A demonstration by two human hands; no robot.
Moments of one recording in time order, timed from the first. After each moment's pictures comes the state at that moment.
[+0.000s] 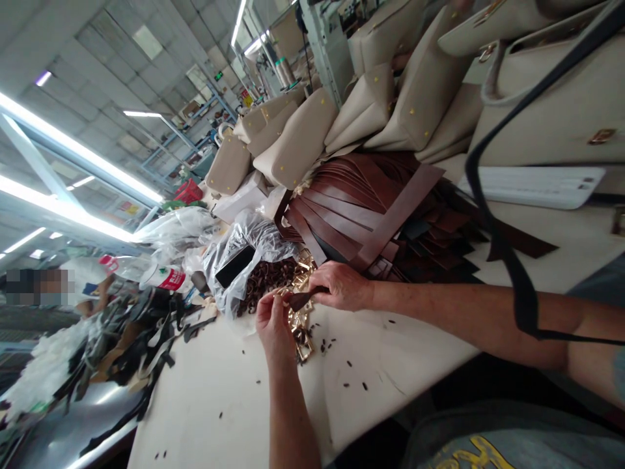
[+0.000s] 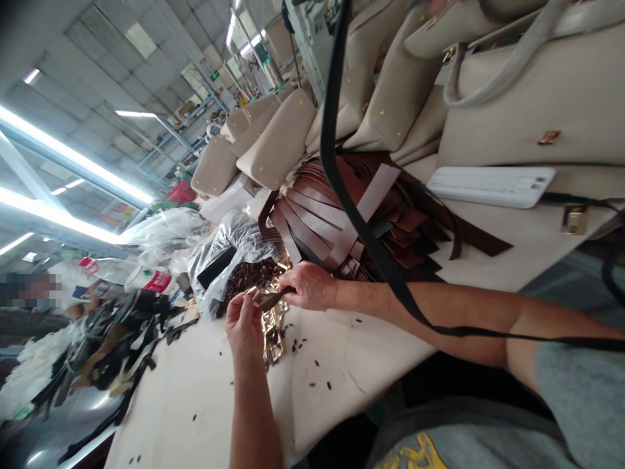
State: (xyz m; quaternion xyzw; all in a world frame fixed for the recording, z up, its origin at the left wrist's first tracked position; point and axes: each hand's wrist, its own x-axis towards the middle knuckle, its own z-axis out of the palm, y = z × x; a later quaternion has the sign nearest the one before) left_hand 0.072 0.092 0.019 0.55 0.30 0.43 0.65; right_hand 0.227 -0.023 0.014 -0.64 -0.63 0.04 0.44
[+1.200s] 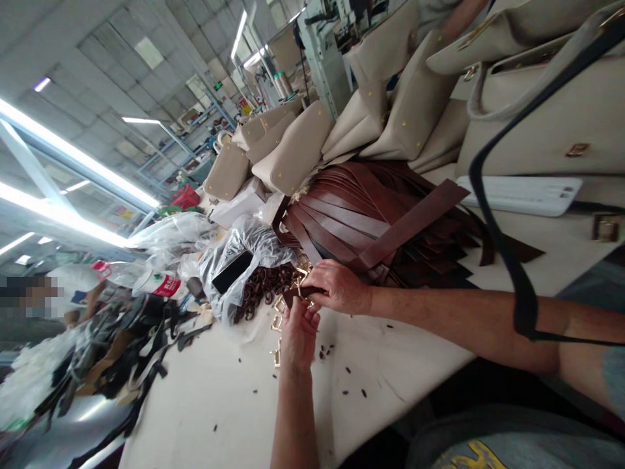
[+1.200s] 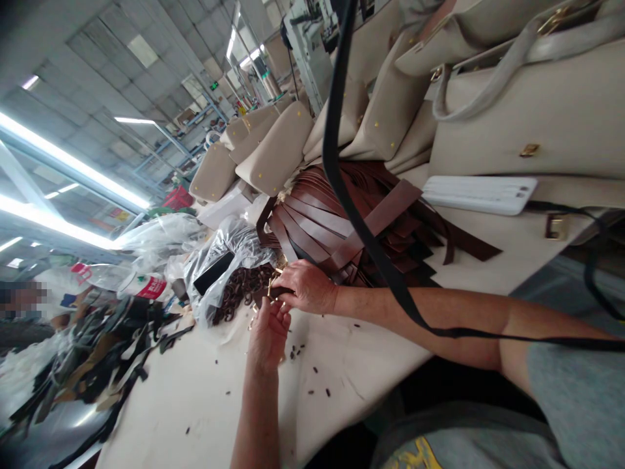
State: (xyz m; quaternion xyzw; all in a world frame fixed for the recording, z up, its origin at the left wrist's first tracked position) left_hand 0.089 0.067 0.009 0.41 0.34 0.24 0.81; right_hand 0.231 -0.023 0.010 -0.63 -0.62 -0.07 0.47
